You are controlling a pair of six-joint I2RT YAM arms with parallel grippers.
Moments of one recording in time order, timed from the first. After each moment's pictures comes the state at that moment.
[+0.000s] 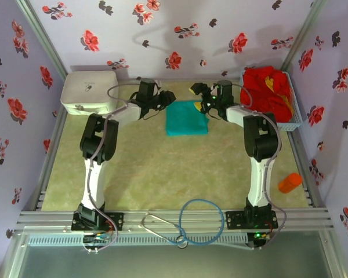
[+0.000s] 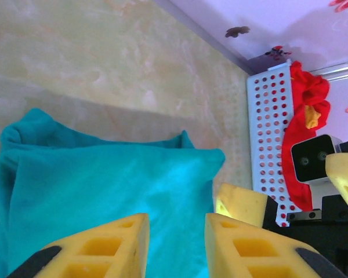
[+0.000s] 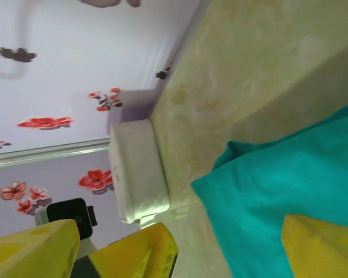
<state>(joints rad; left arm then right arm) -0.44 2.23 1.65 0.03 0.42 -0.88 0.23 2.16 1.43 0.27 -0.63 1.24</state>
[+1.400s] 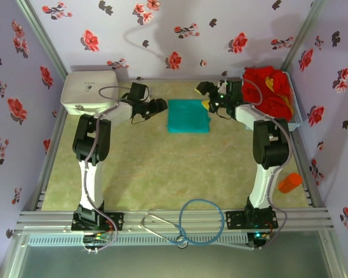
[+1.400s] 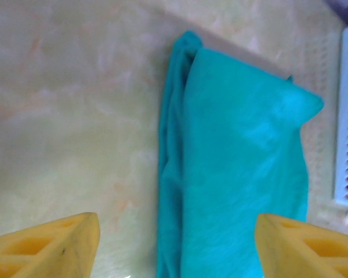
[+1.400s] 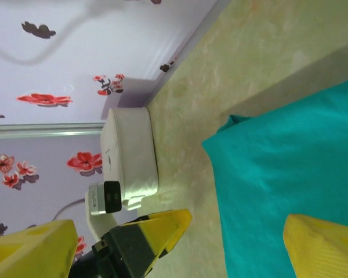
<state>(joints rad) -0.37 2.14 1.57 -0.29 0.41 -0.65 0.18 1.97 1.35 0.10 -0.68 1.05</state>
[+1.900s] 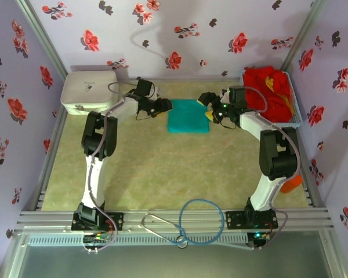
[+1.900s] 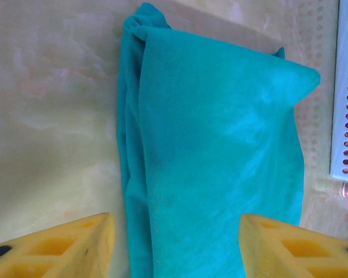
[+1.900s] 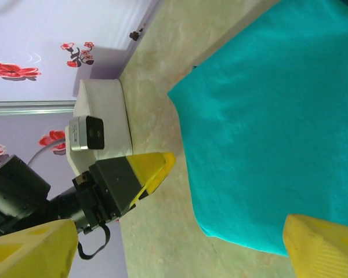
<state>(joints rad) -0.39 2.29 1.80 -0.42 0.51 -0.59 0.18 1.81 1.18 -0.01 -0.67 0.97</state>
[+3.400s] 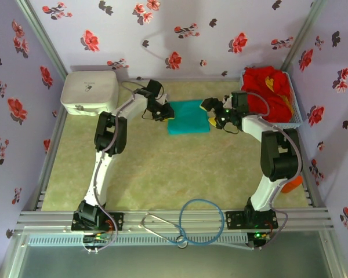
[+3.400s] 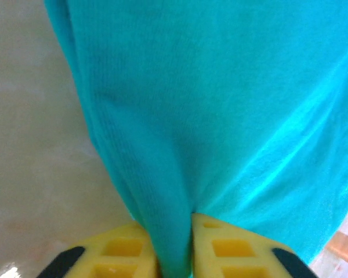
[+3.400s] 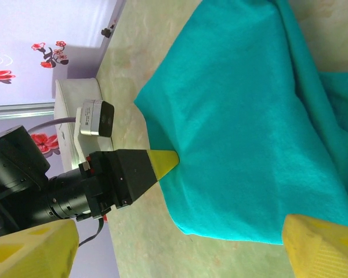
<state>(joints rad) -0.43 2.49 2.11 -0.80 0.52 -0.47 0.15 1.79 1.11 -0.03 -0.67 0.95</state>
